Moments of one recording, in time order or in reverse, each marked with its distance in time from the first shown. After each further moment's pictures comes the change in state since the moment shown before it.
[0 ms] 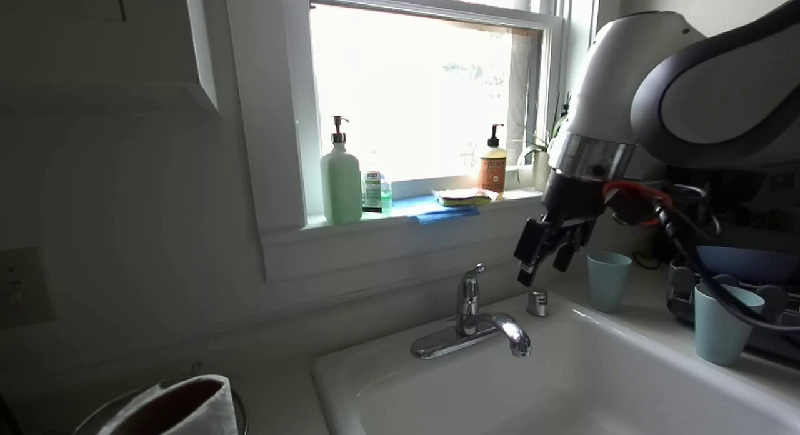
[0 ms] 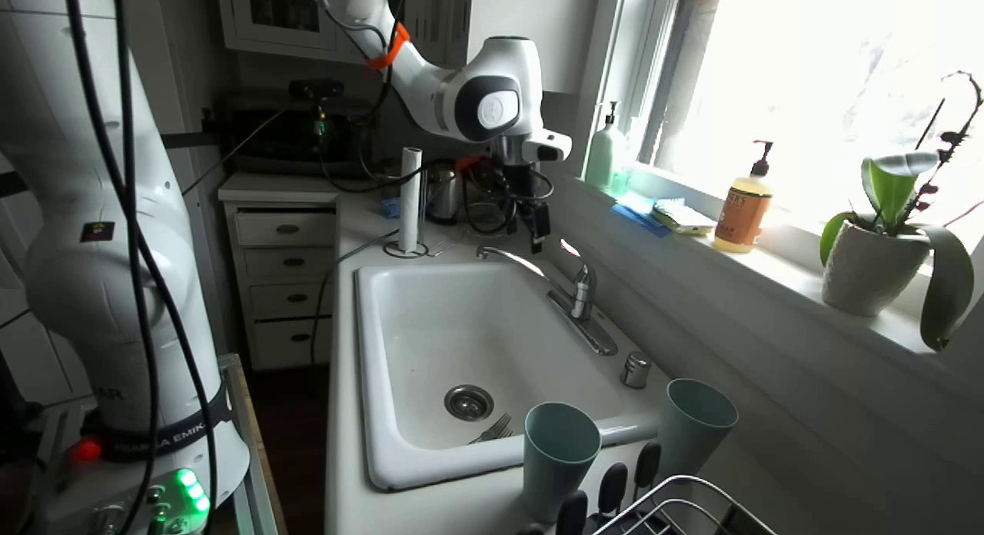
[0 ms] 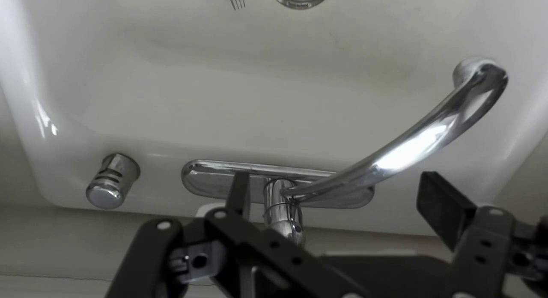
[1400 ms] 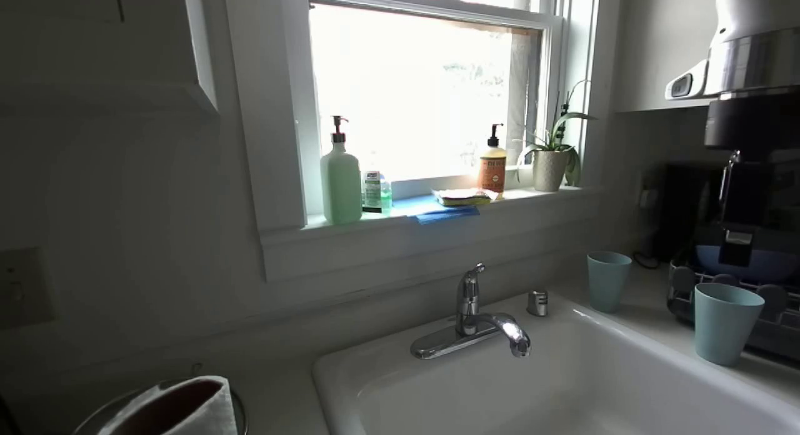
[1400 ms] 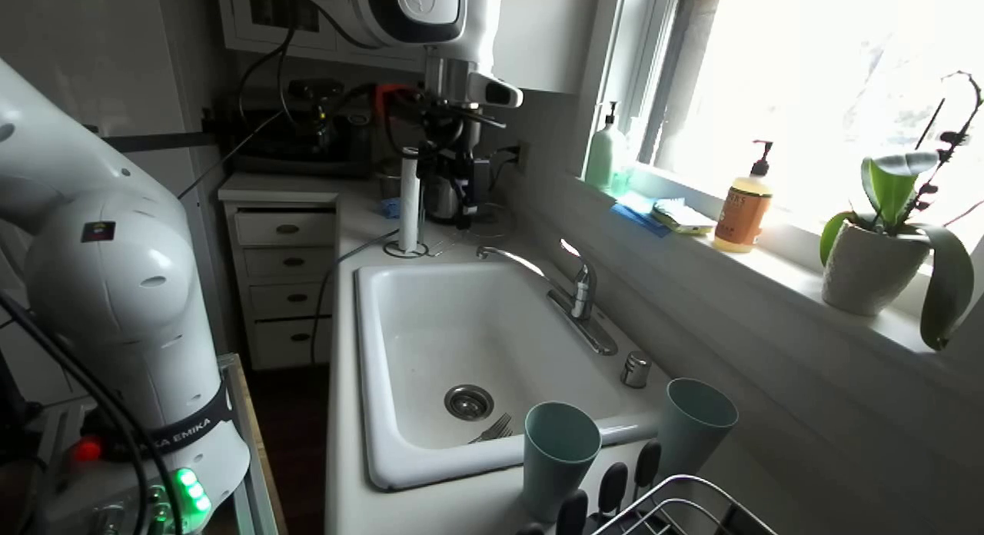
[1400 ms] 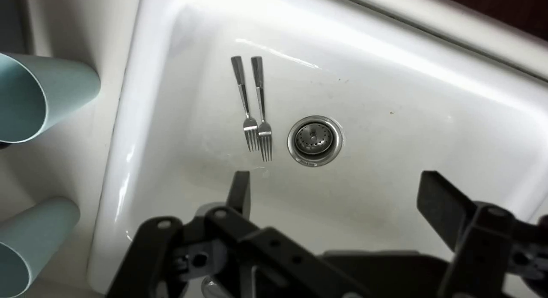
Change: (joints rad) arm 0.011 -0.498 -0.064 -0.170 0.038 -0.607 -0.277
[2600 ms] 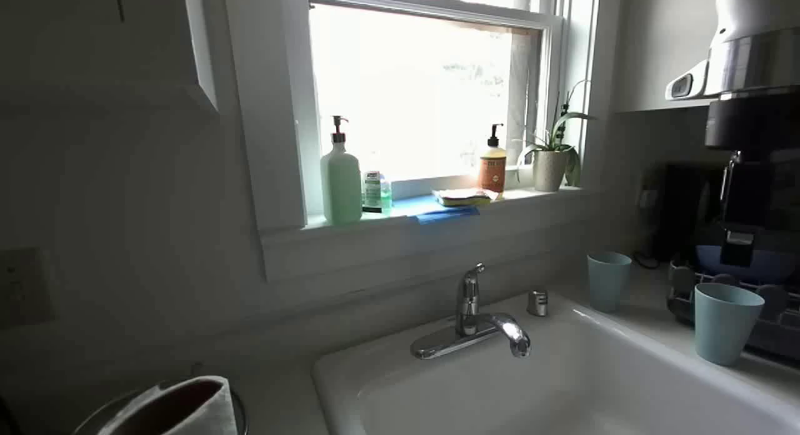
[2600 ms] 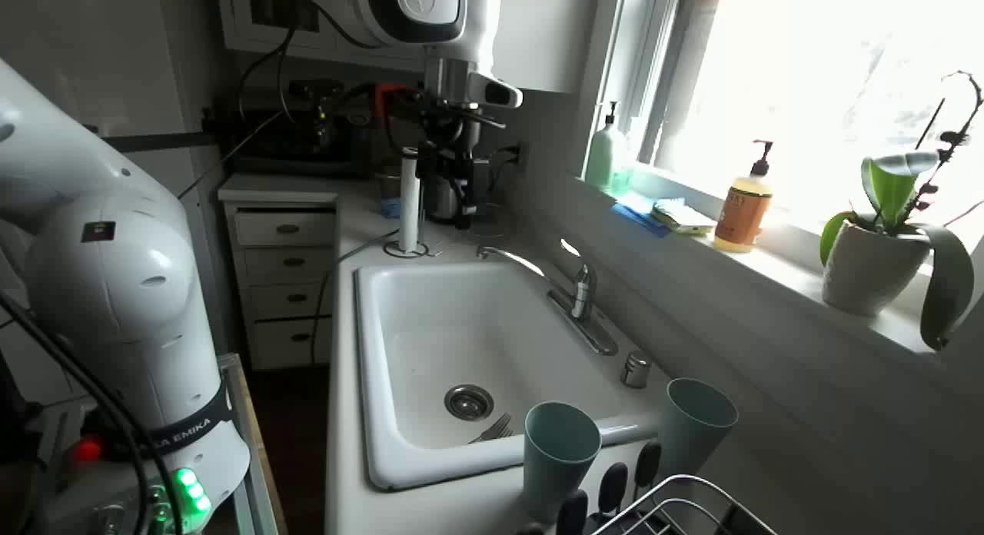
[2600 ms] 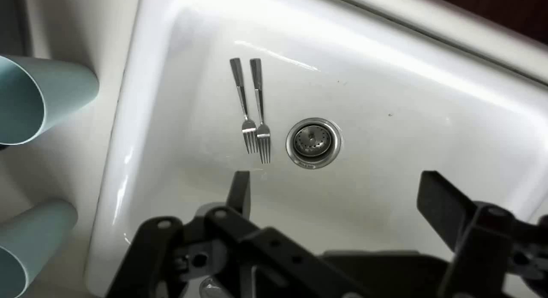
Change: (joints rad) arm 0.001 0.000 0.000 0.000 0.003 -0.007 -0.002
